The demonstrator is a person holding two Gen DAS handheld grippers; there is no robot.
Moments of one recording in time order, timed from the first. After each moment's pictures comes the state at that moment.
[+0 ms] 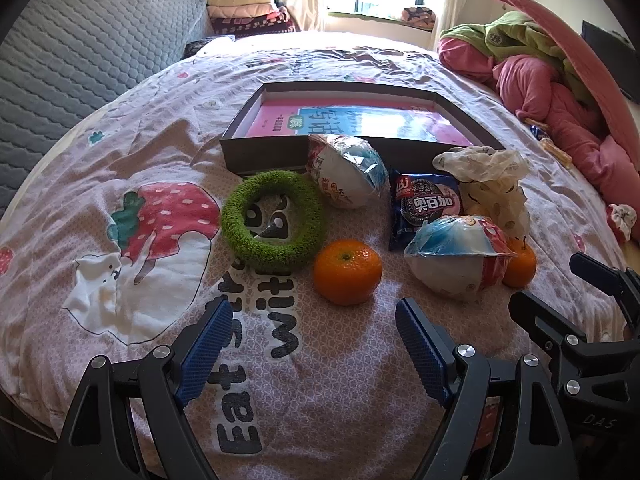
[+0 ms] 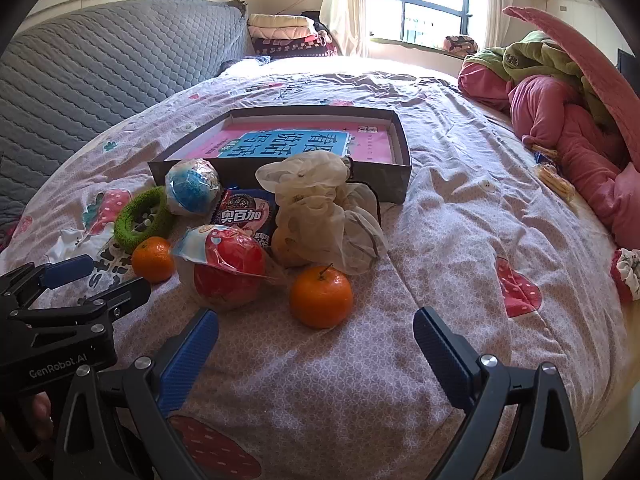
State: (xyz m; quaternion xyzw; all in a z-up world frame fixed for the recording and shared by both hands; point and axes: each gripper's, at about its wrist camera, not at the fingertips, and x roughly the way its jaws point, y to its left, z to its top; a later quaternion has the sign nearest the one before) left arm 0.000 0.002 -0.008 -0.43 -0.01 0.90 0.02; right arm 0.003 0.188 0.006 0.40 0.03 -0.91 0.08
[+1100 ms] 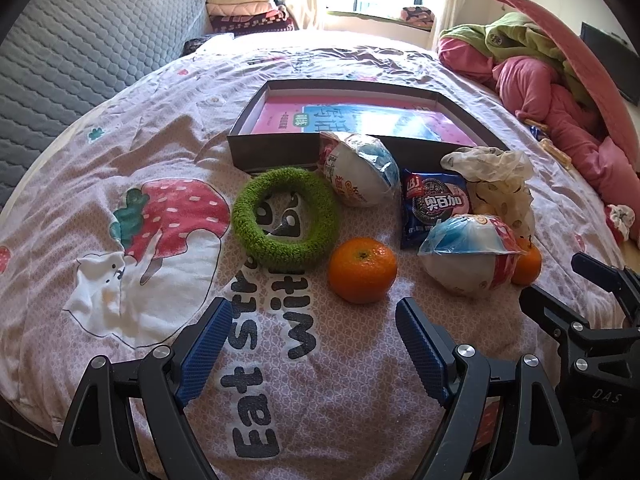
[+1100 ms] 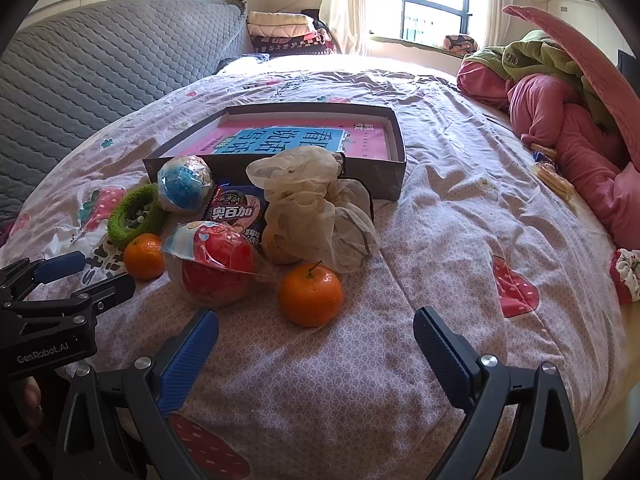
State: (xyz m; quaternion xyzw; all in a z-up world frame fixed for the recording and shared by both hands) left arm -0.003 -0.009 -0.009 -0.43 -0.01 0.90 0.03; right arm 0.000 0.196 0.001 0.40 0.03 -0.91 0.07
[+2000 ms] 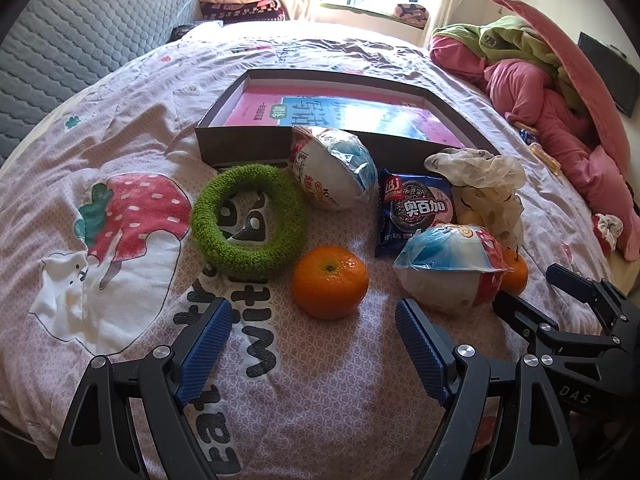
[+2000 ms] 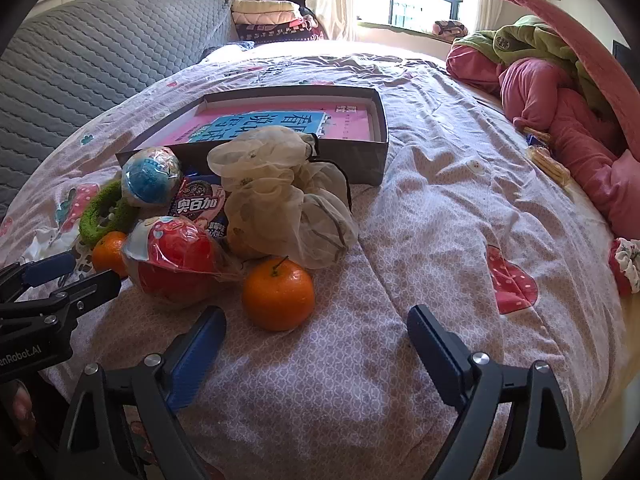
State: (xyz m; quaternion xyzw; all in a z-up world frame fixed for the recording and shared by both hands) left arm -0.020 0.002 -0.016 -0.44 -0.04 0.89 0.06; right arm -0.017 0.204 -0.011 0.43 0.03 -0.90 0.05
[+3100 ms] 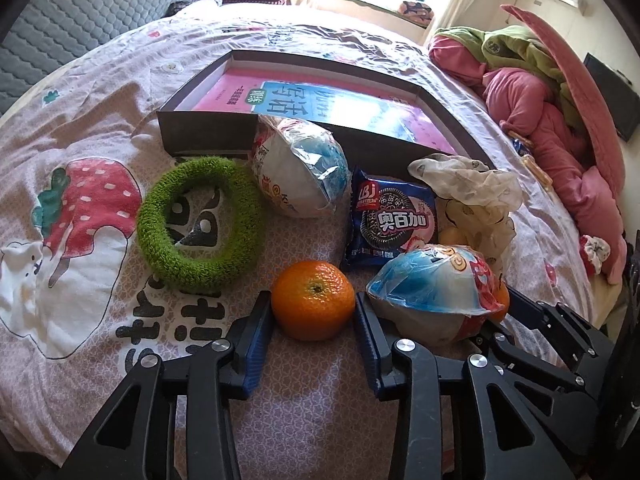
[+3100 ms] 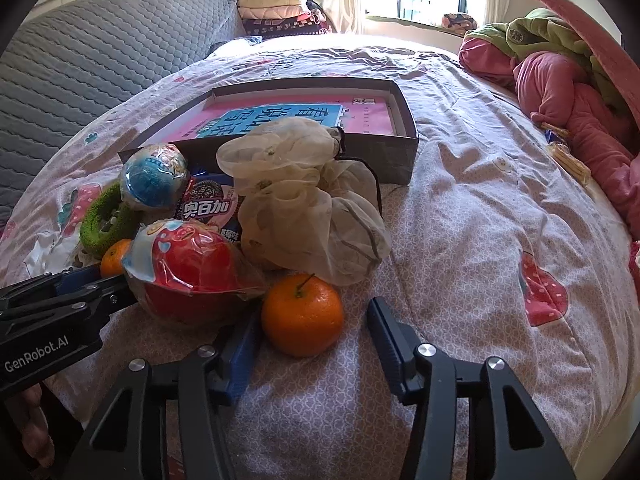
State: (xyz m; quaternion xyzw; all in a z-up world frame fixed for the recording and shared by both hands) left arm -0.044 0.017 -0.025 -0.47 -0.09 0.88 0.08; right arm -0.033 0.191 -0.020 0.44 0.02 -0.90 0.07
